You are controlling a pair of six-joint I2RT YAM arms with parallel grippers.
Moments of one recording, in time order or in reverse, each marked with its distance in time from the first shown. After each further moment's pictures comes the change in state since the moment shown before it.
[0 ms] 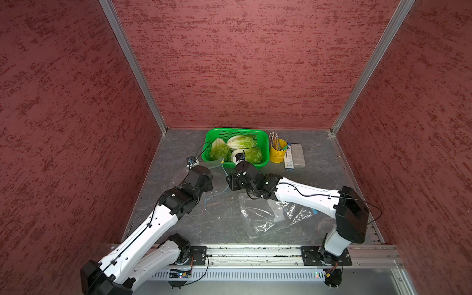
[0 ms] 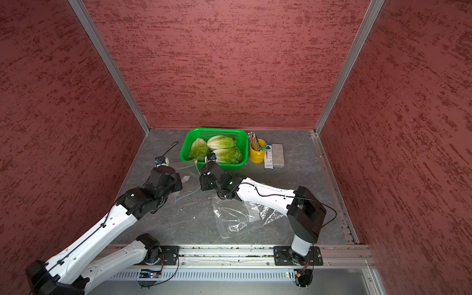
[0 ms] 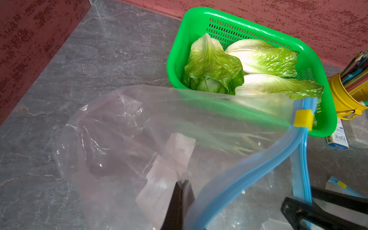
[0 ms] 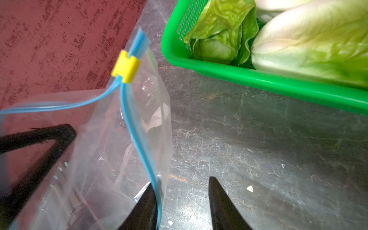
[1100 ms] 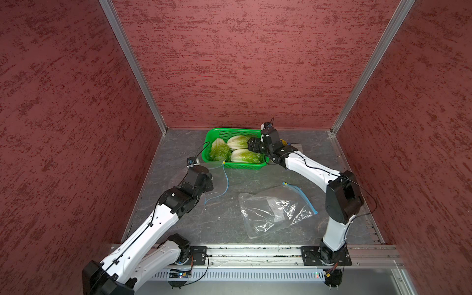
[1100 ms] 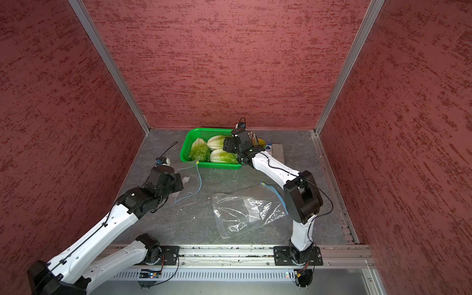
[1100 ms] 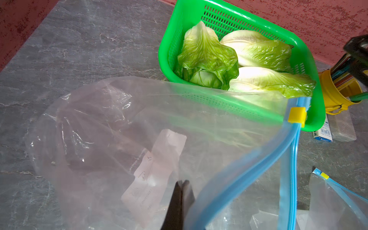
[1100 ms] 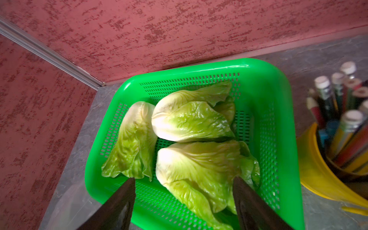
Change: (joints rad) left arm 0.036 0.003 -0.014 0.022 0.094 -0.010; right arm -0.431 0.174 0.222 0.031 -0.042 -0.099
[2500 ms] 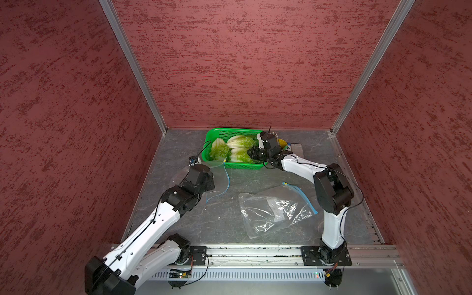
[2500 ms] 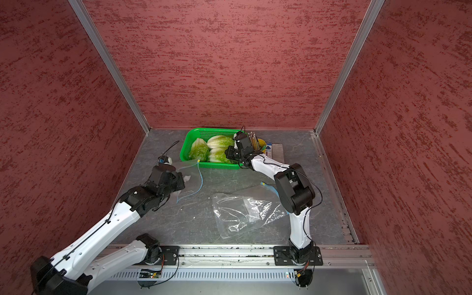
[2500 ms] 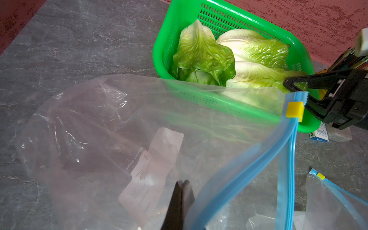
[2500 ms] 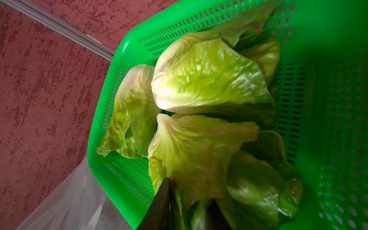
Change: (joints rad) left arm 0.003 0.029 0.000 0.032 0.016 -0.002; right arm -0.053 0.110 -0.103 0.182 -0.305 0.072
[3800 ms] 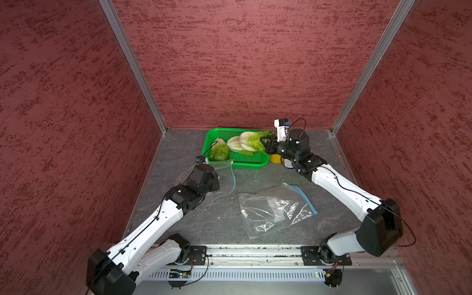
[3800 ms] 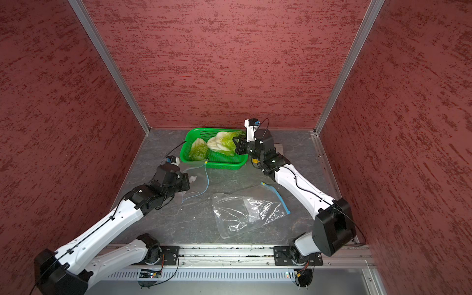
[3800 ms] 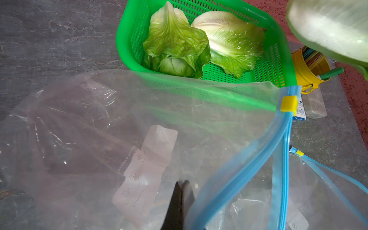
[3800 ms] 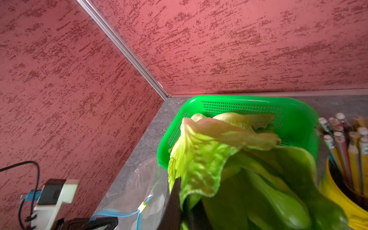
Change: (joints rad) left arm -0.040 0.048 -0.001 0.055 0.093 0.024; right arm -0.017 -0.545 -0.209 0.031 -0.014 -0.145
